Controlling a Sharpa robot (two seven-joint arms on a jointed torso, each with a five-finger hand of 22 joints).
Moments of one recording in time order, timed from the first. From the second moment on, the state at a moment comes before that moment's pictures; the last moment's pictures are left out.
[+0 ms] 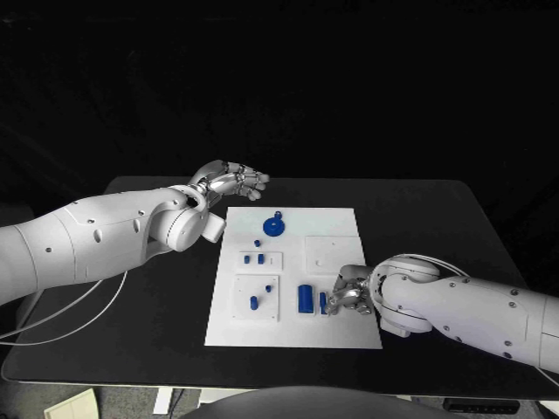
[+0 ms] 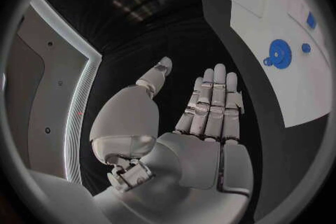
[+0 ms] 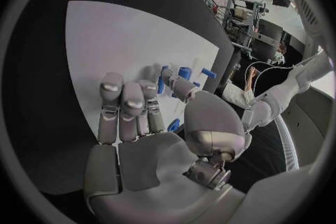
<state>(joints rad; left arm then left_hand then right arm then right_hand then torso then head) 1.21 -0.77 -0.14 1.27 -0.25 -0.27 0.27 0.97 -0.10 0.43 -0.23 0.05 0.71 0.19 0.30 0.47 1.07 0.16 0.09 0.08 0.88 0.12 0.56 0.46 0.03 0.66 0.02 0.44 1.29 1.07 -0.60 -0.21 1.40 -1.12 0.01 -0.49 0.82 -0.07 0.69 -0.23 0.05 1.06 0.08 0.24 0.63 1.17 -0.02 1.11 1.08 1.32 -0.13 1.23 1.07 0.23 1.21 -0.04 1.05 1.29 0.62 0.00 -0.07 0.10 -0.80</state>
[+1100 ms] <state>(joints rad) 1.21 -0.72 -0.14 1.14 -0.18 -0.26 0.30 0.97 -0.08 0.43 -0.23 0.05 0.76 0.18 0.33 0.47 1.11 0.14 0.10 0.09 0.86 0.13 0.52 0.46 0.03 0.66 0.02 0.43 1.30 1.11 -0.63 -0.04 1.16 -0.82 -0.09 -0.05 0.83 -0.12 0.57 -0.27 0.14 0.96 0.12 0.20 0.63 1.07 0.01 1.04 1.05 1.23 -0.10 1.12 1.02 0.23 1.09 -0.02 0.96 1.26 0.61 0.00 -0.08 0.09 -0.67</state>
